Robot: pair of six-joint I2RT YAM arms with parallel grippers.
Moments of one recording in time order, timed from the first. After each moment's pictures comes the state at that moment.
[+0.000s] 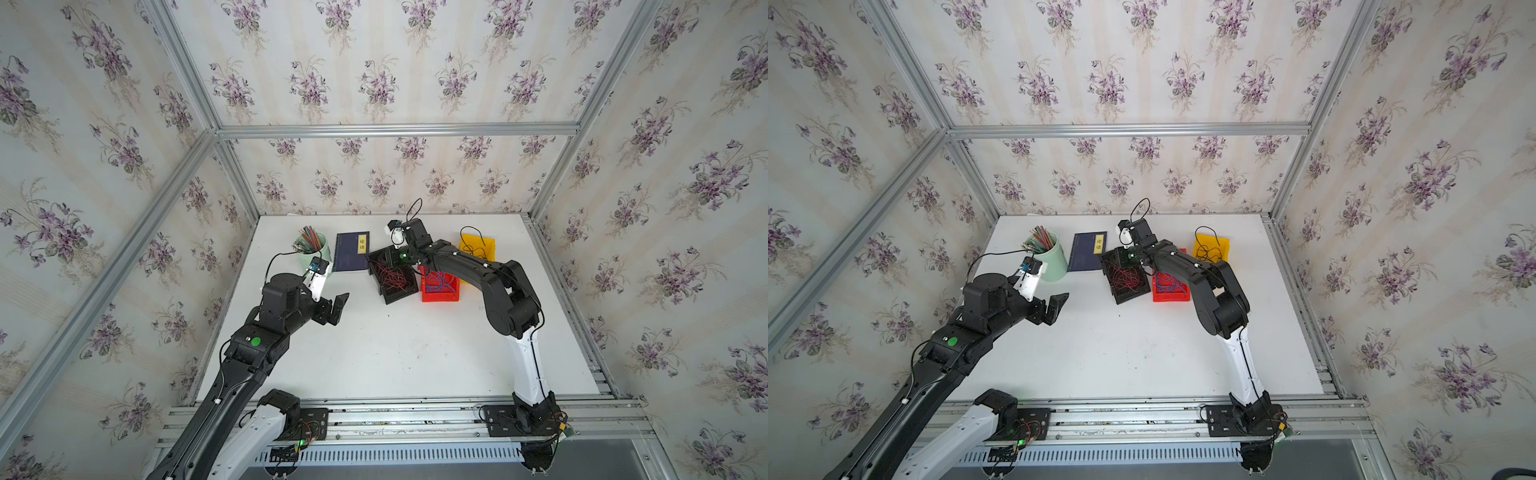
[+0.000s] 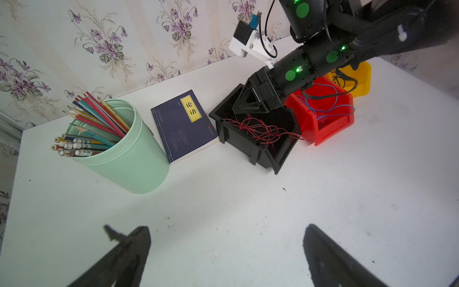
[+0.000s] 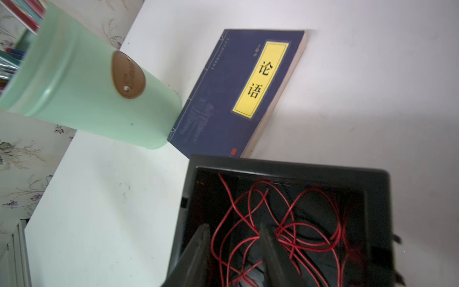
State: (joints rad) left arm -0.32 0.77 0.81 -0.56 0.10 0.08; right arm 0.60 2.17 1.68 -0.25 -0.35 0.30
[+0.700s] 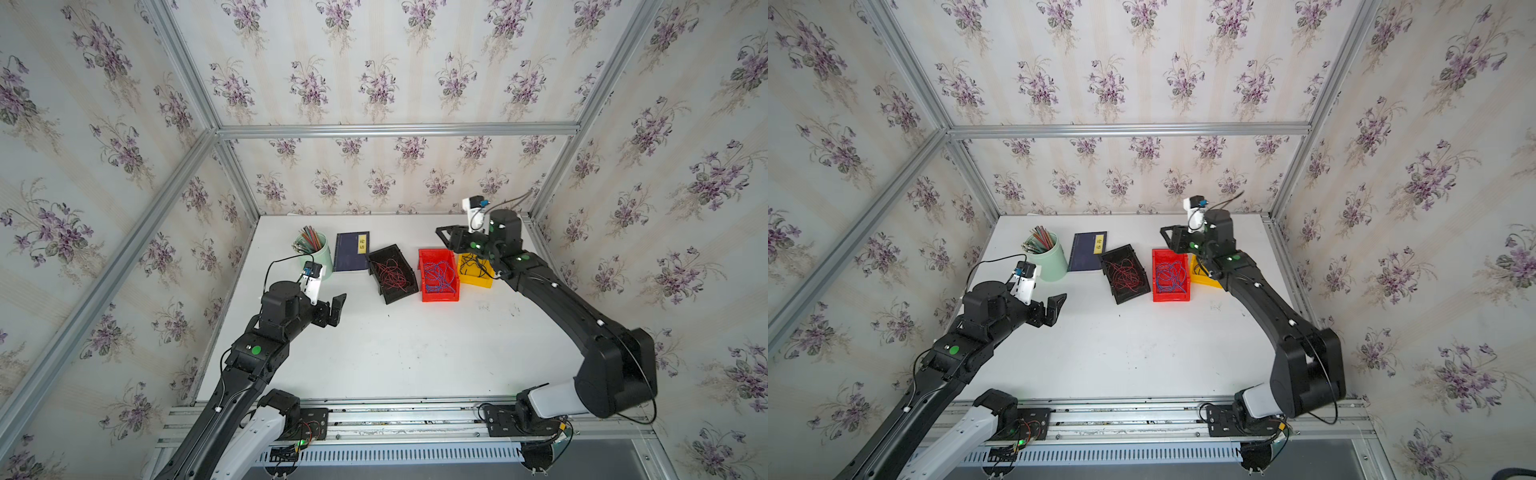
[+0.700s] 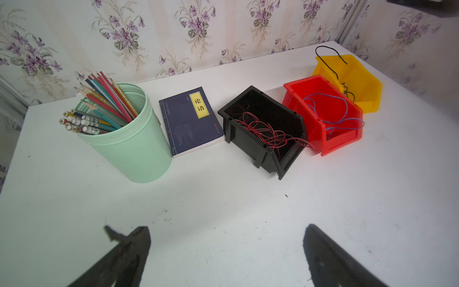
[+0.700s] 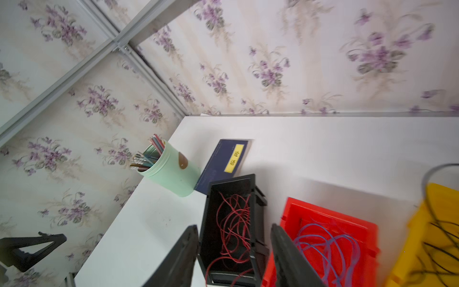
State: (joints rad) left arm -0.32 0.70 0.71 -0.51 0.03 -0.03; right arm 0.24 1.37 1.05 -0.03 -0.41 0.39
